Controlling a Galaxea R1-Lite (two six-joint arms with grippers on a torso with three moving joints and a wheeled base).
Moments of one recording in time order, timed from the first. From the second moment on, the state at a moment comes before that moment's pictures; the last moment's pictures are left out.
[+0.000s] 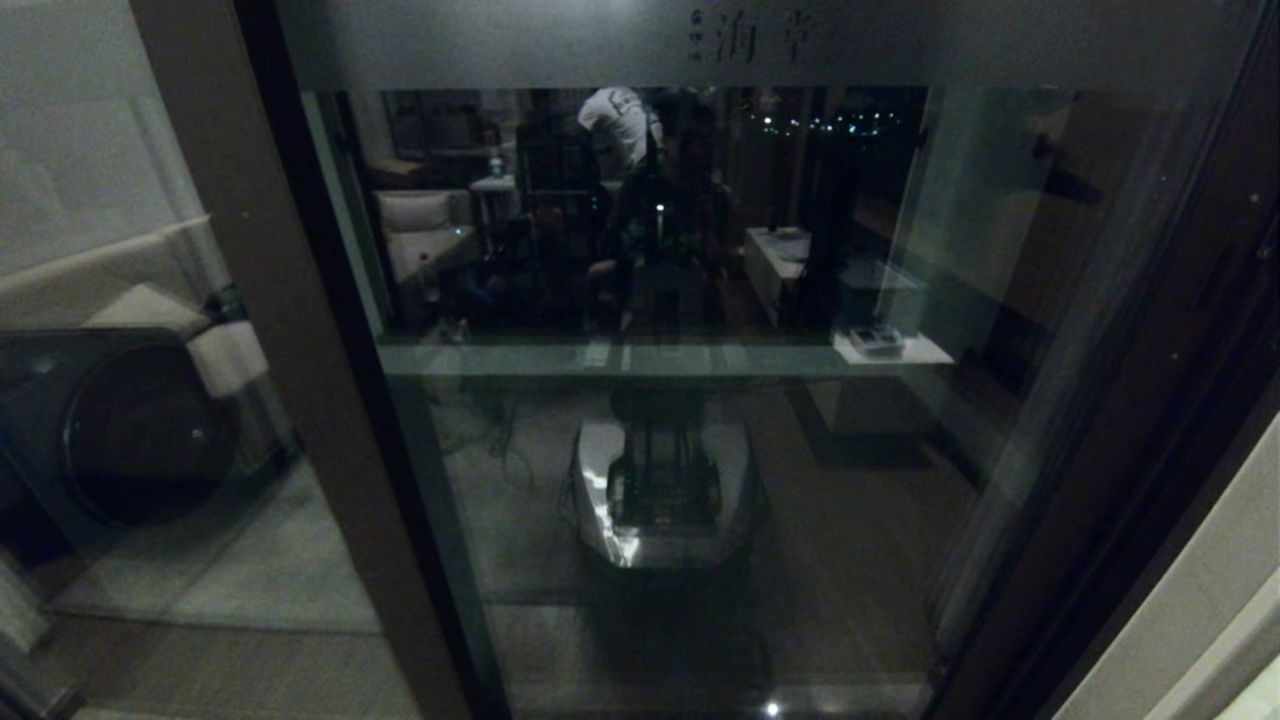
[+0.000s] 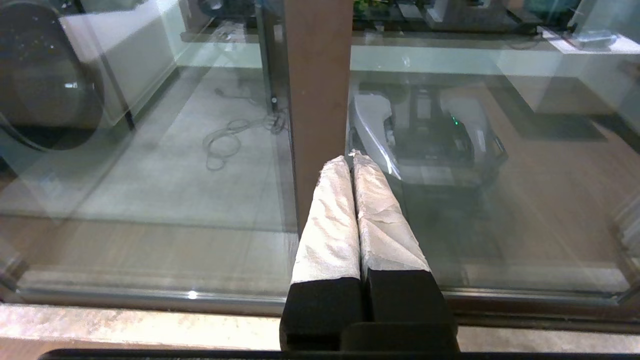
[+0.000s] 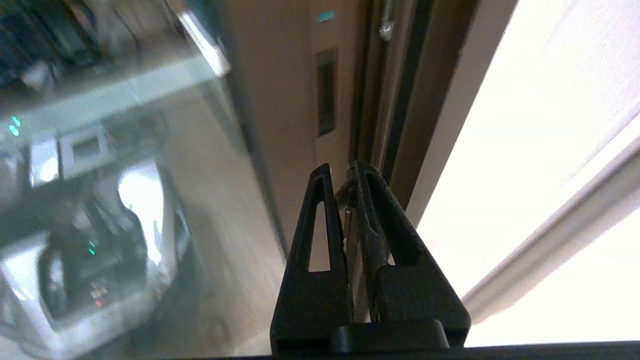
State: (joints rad) left arm 0.00 0.00 -0.04 0.11 0.00 0.01; right arm -0.34 1.57 -1.38 0.05 -0.20 0.04
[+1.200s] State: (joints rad) left arm 0.00 0.00 -0.04 0.11 0.00 0.01; right arm -0.38 1.85 -1.64 0.11 -0.28 0.02
